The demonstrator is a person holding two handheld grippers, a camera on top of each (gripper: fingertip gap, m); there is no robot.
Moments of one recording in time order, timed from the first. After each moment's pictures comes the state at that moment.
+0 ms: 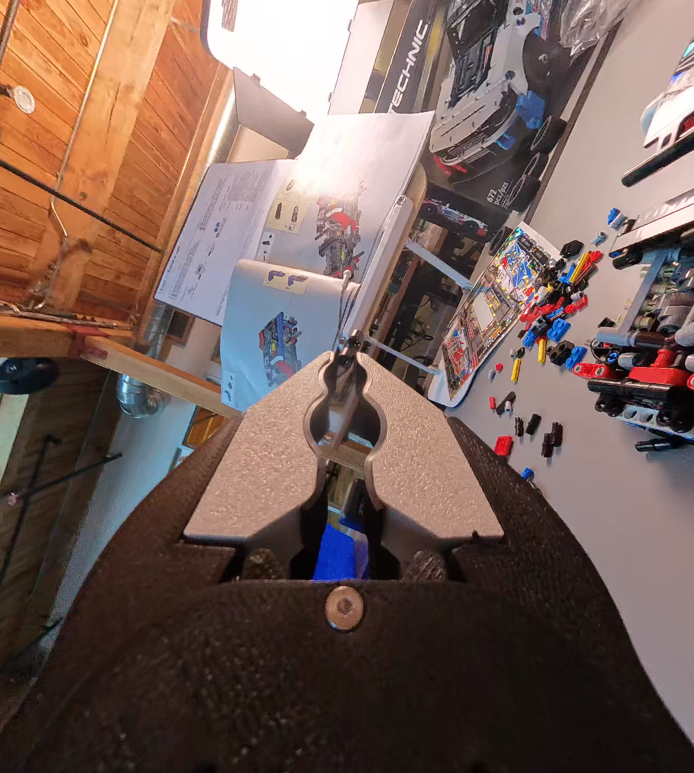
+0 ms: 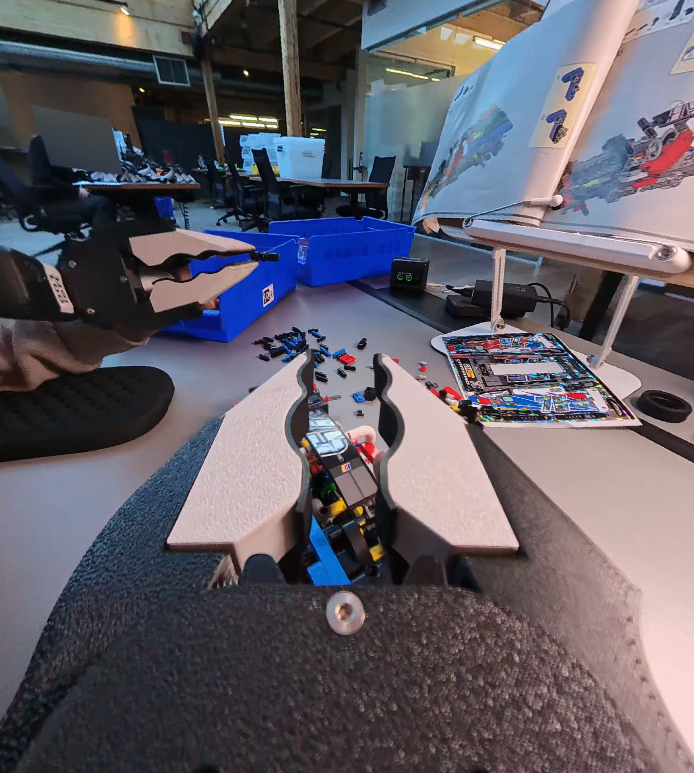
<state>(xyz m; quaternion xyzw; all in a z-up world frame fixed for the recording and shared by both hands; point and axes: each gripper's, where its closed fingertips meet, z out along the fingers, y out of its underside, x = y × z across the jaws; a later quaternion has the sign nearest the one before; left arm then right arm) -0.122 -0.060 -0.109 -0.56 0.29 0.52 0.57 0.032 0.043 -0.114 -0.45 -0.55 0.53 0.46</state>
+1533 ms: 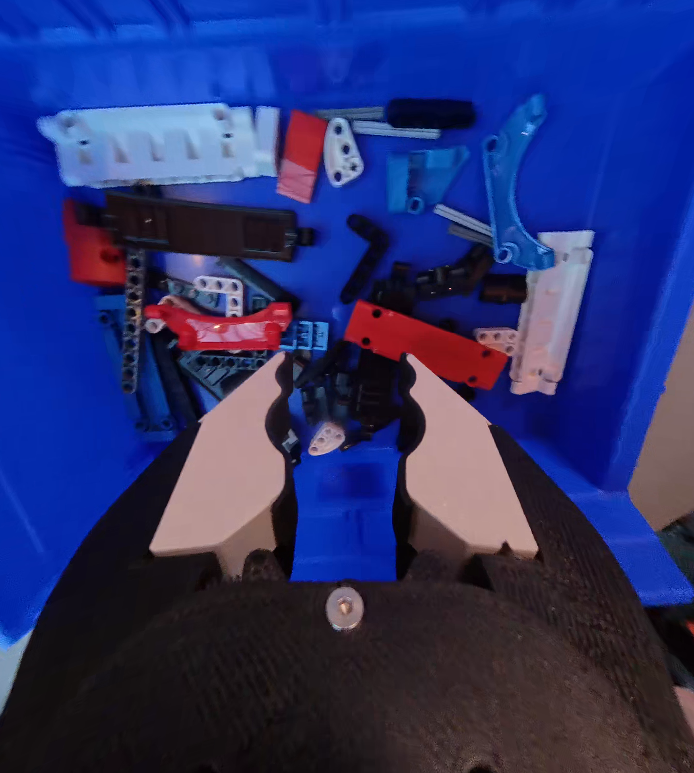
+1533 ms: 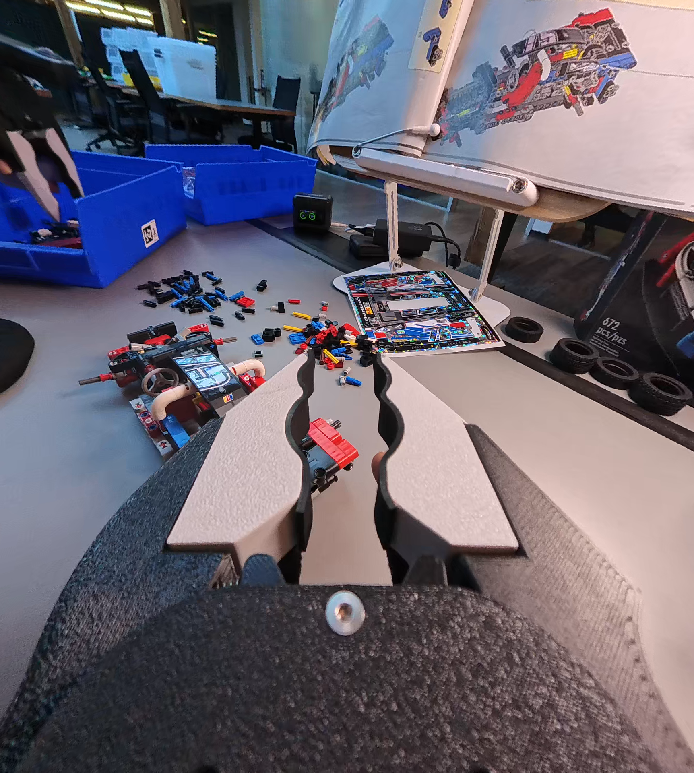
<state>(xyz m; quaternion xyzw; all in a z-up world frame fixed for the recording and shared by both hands) -0.365 -0.261 -0.223 -0.99 0.06 -0.01 0.09 0.053 0.112 -0.140 -0.53 -0.54 0.42 0.50</state>
